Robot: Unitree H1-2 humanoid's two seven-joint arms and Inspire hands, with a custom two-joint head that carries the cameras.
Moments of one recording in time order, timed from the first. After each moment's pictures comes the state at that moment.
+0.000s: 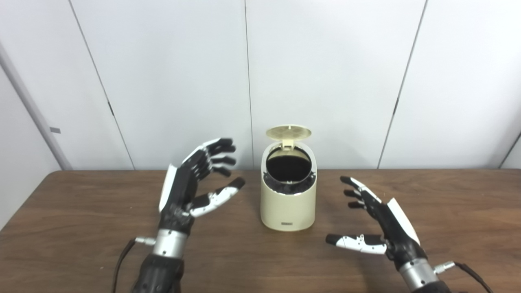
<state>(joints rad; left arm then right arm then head) -0.27 0.12 -0.01 -0.10 0.02 -0.20 0.01 -0.21 -0.19 0.06 -0.14 -0.34 0.01 0.08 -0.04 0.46</state>
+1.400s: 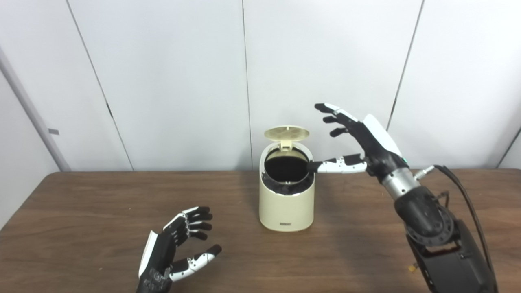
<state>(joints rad) -0.06 0.13 0.02 0.04 0.03 -0.33 -0.05 -0.62 -0.28 0.14 -0.05 -0.44 0.12 0.18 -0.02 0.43</state>
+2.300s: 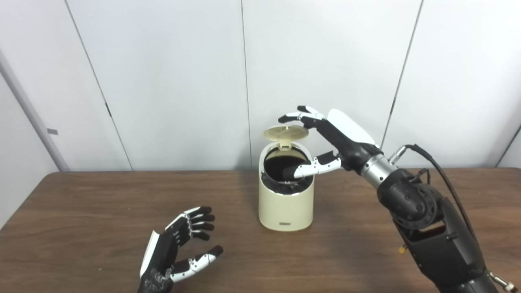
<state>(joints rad) -0.06 0.13 0.02 0.04 0.01 -0.33 -0.08 -0.69 -0.31 0.23 -0.07 -0.51 0.11 0.31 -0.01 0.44</state>
